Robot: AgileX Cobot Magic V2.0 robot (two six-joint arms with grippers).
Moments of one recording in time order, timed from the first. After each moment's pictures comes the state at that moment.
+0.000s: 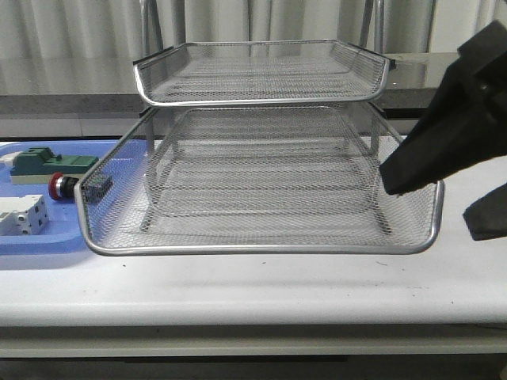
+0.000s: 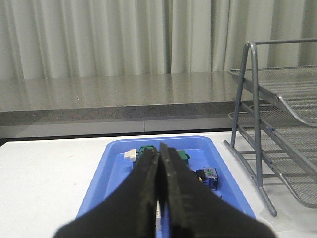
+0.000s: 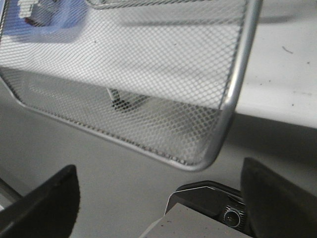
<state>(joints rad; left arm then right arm) -0.02 0.00 0.01 -0.01 0.00 -0.02 0.22 1.12 -0.53 0.99 0.62 -0.59</state>
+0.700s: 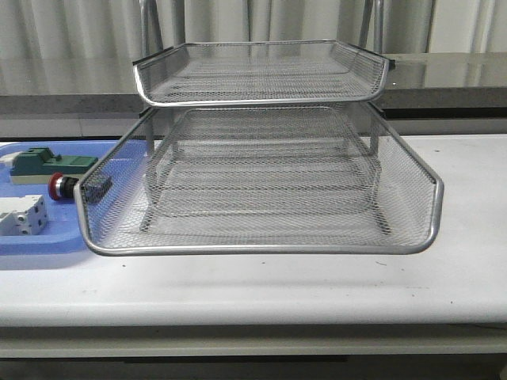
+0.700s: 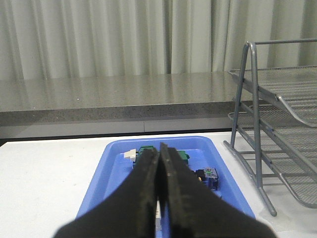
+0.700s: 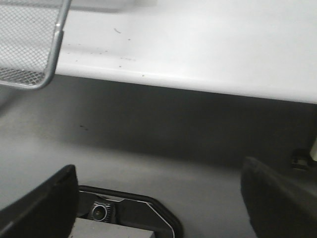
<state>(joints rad) -0.02 0.00 0.01 -0.01 0.00 -0.02 0.22 0.64 -0.54 0.06 0.87 0.10</state>
